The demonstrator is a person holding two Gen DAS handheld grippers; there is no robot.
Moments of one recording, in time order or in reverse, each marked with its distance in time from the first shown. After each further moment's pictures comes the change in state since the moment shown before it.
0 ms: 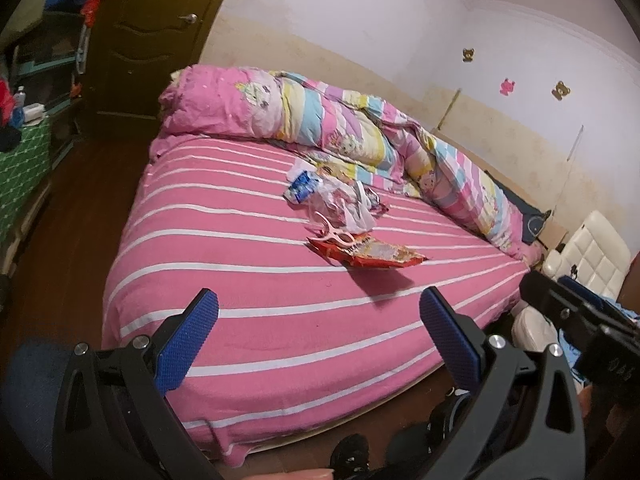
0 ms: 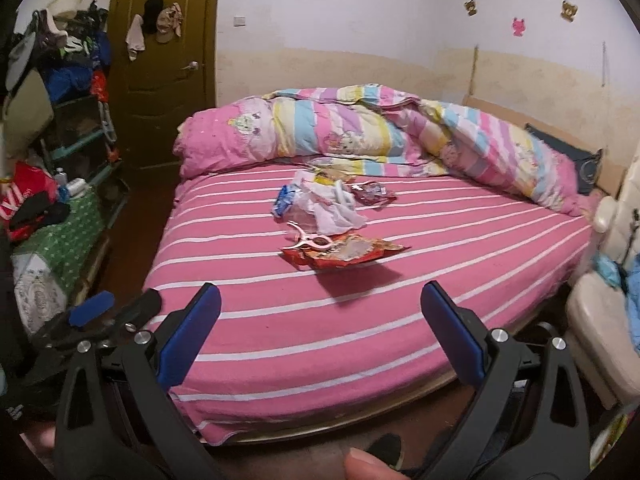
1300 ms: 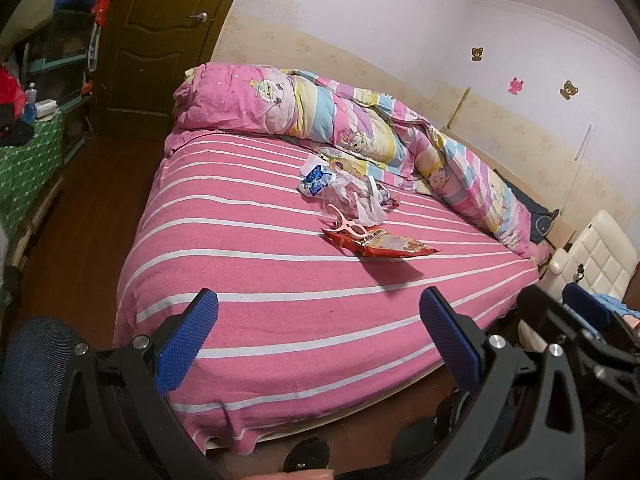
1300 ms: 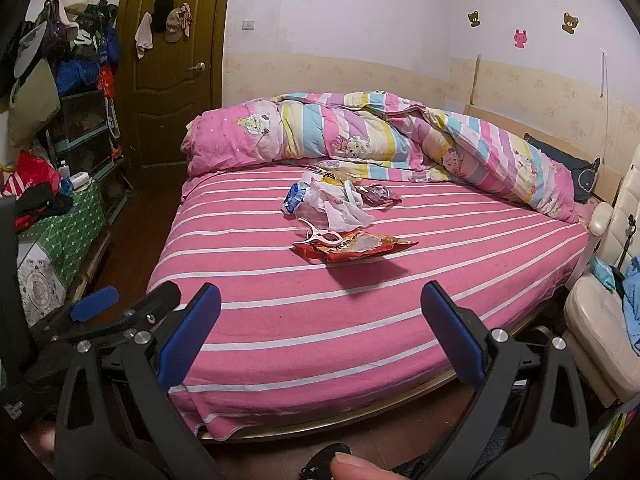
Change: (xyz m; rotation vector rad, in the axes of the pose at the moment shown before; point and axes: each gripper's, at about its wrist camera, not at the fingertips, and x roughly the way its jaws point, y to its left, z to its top) left arm -0.032 0.015 -0.016 -0.007 -0.007 0.052; right arm -0.016 0.028 -0.029 -0.035 -0.028 -0.039
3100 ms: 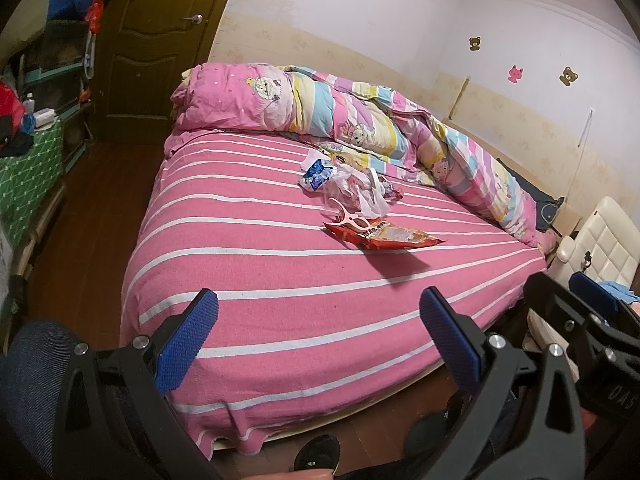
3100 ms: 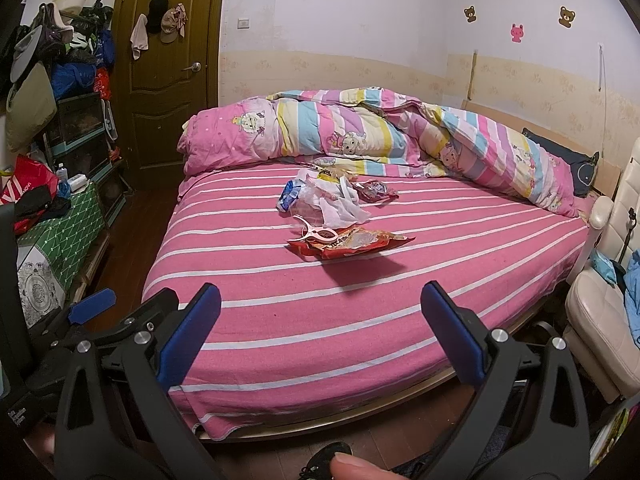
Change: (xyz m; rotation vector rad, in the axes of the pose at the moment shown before) left arm 0.001 -0.001 0.000 0.025 0.010 0.021; right arm 0.000 -0.009 0.001 0.017 0.003 0.010
